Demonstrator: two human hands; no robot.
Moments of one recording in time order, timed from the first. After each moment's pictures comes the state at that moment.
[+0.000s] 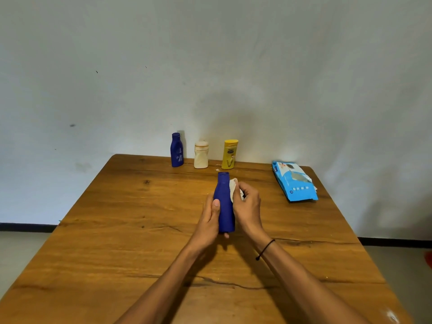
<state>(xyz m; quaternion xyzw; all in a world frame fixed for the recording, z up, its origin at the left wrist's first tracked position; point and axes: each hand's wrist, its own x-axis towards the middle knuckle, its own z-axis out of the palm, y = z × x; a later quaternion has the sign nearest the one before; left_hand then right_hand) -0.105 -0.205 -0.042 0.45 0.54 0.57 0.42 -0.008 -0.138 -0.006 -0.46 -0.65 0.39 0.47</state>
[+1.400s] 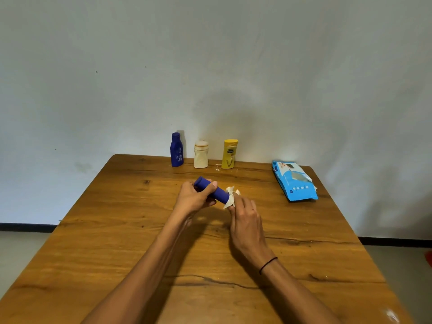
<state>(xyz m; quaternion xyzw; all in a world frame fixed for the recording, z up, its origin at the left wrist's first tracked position) -0.158 -0.175 0.008 0.29 0.61 0.58 0.46 0.015 -0.160 -0.042 -0.47 -0.83 0.10 0.30</state>
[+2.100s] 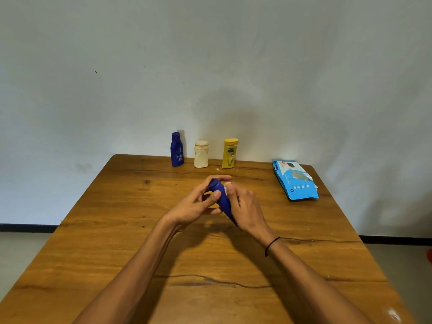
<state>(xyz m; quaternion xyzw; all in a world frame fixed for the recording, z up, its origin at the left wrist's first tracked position) -0.163 -0.202 0.023 0.52 0.46 0.48 0.53 0.005 -0.132 -0.006 -0.38 -0.82 0.25 0.36</state>
